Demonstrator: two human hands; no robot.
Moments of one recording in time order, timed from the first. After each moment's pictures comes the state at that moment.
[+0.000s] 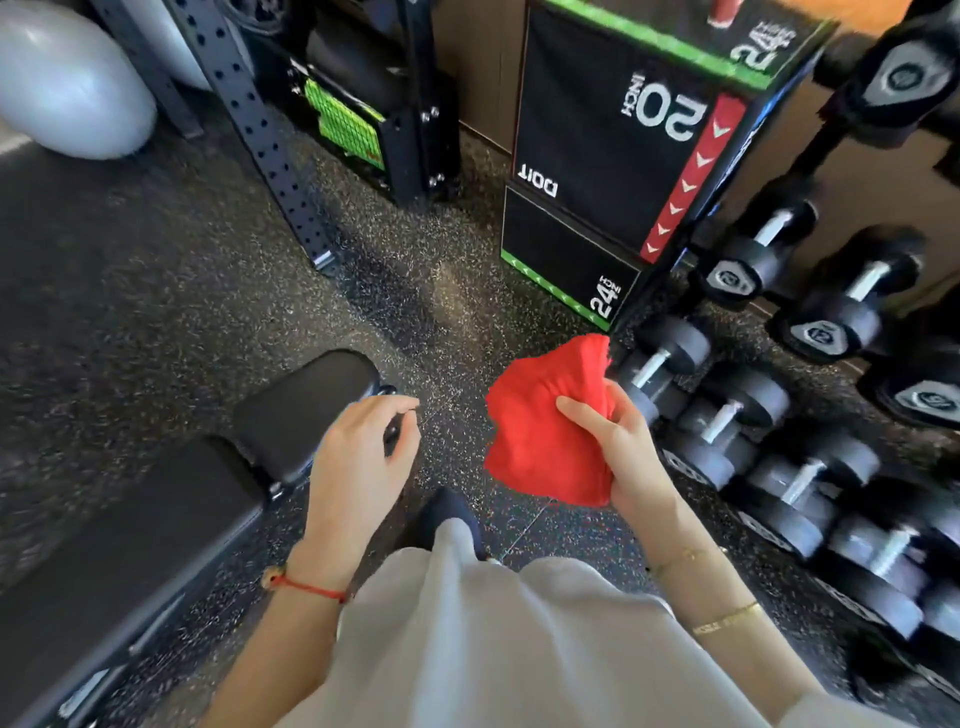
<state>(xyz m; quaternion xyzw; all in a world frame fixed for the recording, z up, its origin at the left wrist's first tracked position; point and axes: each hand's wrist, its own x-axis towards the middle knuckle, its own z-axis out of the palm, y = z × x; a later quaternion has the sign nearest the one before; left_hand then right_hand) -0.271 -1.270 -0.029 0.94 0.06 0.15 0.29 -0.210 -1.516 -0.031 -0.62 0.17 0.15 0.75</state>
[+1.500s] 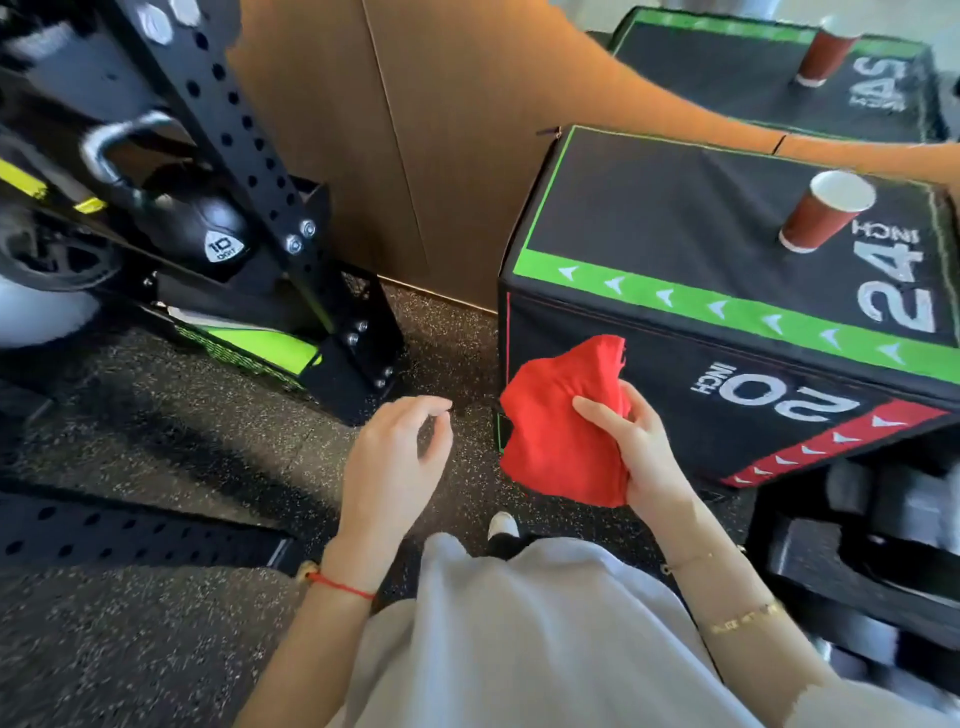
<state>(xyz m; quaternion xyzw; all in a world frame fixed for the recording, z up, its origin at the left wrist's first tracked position) 0.614 -1.160 -0.017 0.94 -0.13 0.08 0.30 0.584 -1.398 -0.038 -0.57 0.27 0.00 0.78</state>
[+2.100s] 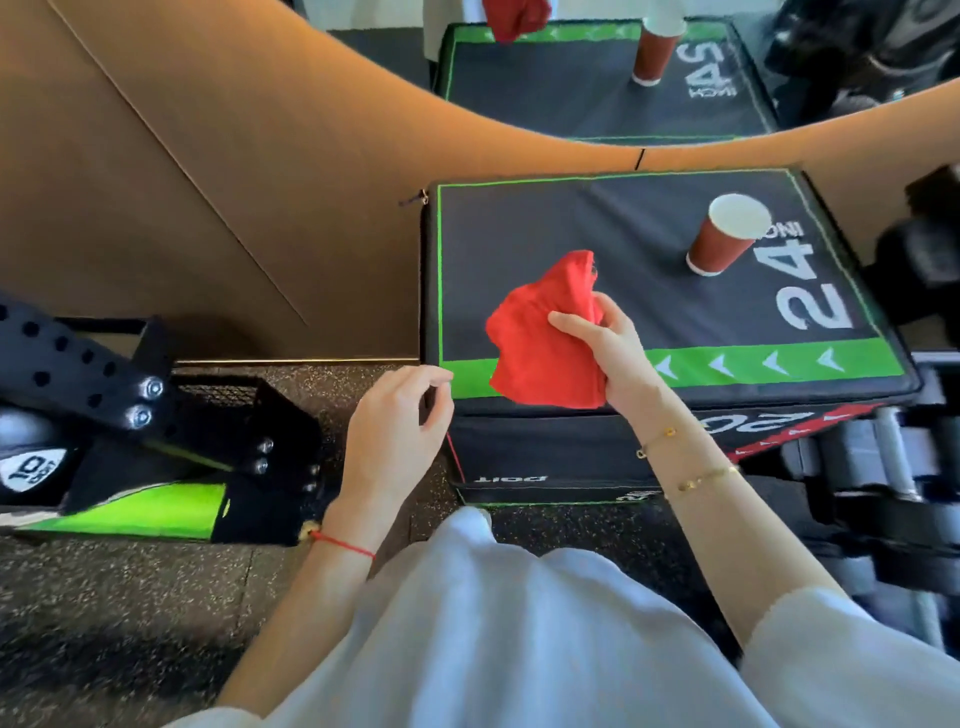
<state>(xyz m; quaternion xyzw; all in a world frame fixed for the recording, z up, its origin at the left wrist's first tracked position) 0.850 -1.267 -0.014 0.89 -0.31 0.01 0.32 0.792 -1.508 -0.031 -0.58 0.35 -0.14 0.72</state>
